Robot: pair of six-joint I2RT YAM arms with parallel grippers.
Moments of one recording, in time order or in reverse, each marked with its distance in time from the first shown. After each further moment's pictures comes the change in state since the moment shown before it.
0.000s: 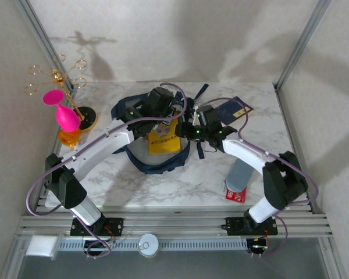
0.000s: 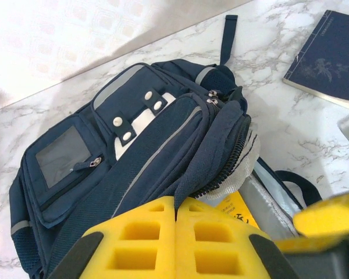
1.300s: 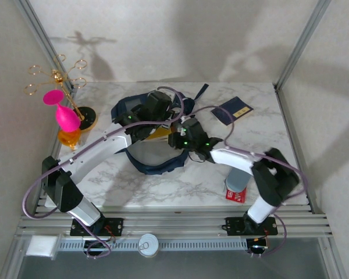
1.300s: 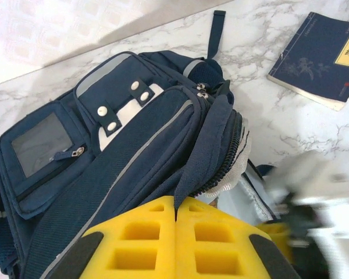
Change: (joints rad) left arm -0.002 -0.051 -0.095 0.043 0.046 -0.072; right arm 0.108 0.023 -0.116 0.212 0.180 -0.059
